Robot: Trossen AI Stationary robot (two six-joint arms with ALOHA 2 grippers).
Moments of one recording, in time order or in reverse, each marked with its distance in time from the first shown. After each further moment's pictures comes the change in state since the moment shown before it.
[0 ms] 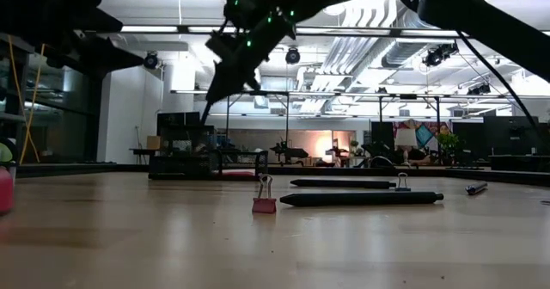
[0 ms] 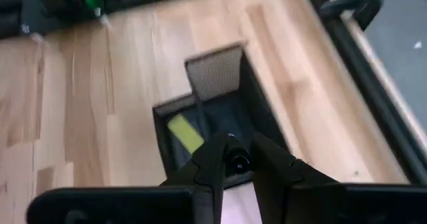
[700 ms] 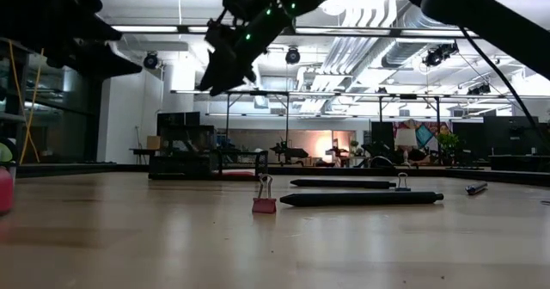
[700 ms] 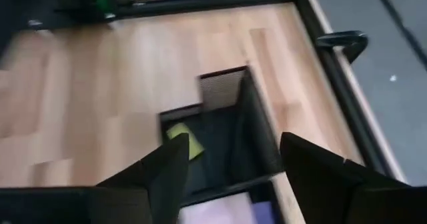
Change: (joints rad) left arm 0.000 0.000 -0.019 -0.023 -0.007 -0.003; right arm 0.041 -0.030 -0.009 0.019 0.051 -0.094
